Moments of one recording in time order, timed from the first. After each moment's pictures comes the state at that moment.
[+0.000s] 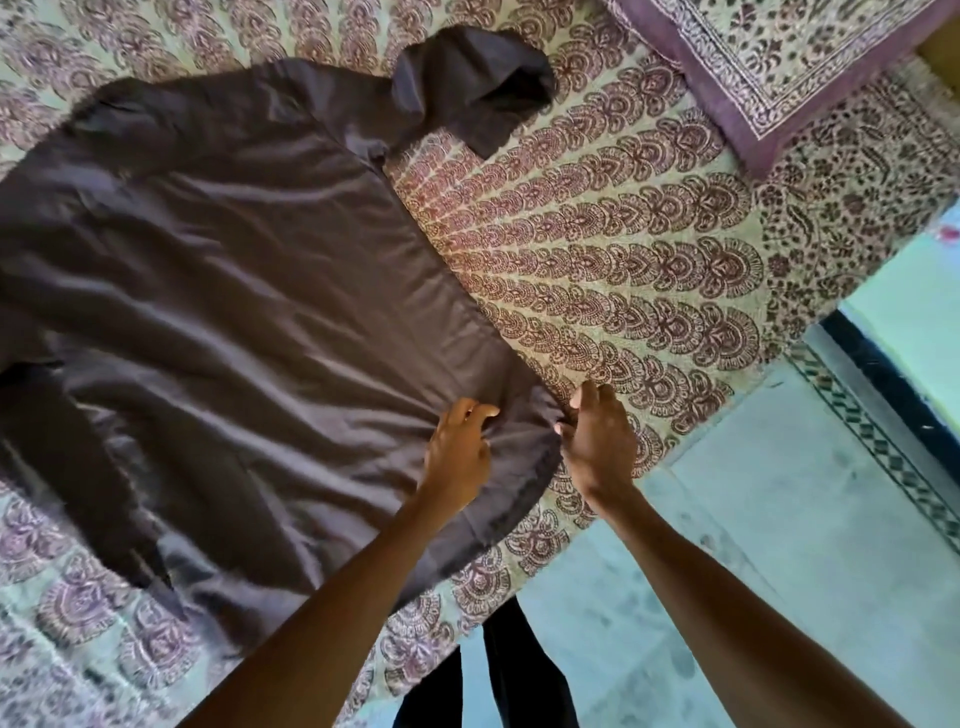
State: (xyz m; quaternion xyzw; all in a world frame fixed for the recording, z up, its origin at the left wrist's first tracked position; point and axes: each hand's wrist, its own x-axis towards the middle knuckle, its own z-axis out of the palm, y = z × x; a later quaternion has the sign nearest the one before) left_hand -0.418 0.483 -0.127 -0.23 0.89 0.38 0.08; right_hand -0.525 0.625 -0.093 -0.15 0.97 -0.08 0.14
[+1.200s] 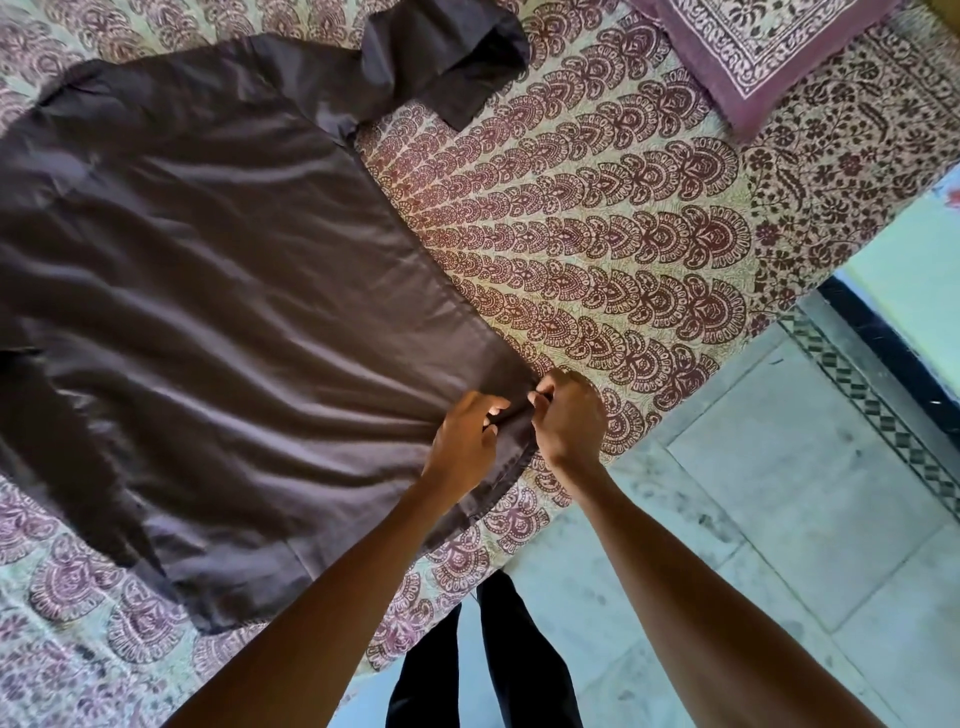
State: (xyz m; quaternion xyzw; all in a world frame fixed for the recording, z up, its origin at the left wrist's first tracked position) left_hand -0.430 0.517 -0.125 -0.23 0.86 0.45 0.09; right_hand -0.525 0.627 -0.104 -0.12 0.97 -0.14 0.17
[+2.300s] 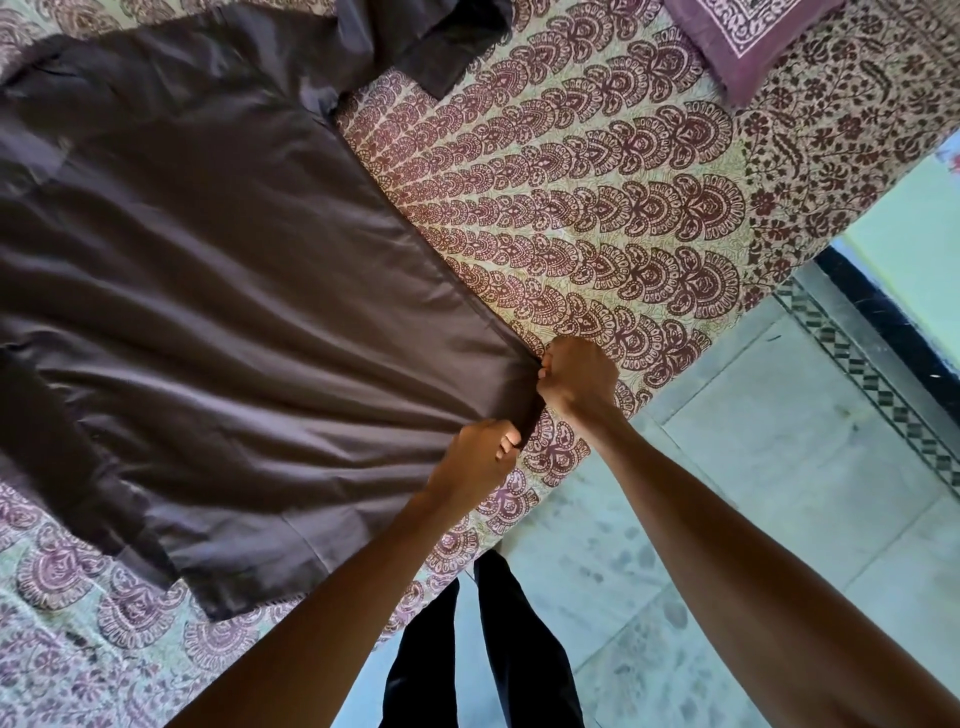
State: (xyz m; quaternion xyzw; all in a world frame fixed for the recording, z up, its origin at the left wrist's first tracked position) left_hand -0.417 0.554 -0.126 -0.19 0.84 0.47 0.19; right_hand -0.567 0.635 -0.096 -0.15 0.95 -0.03 0.27
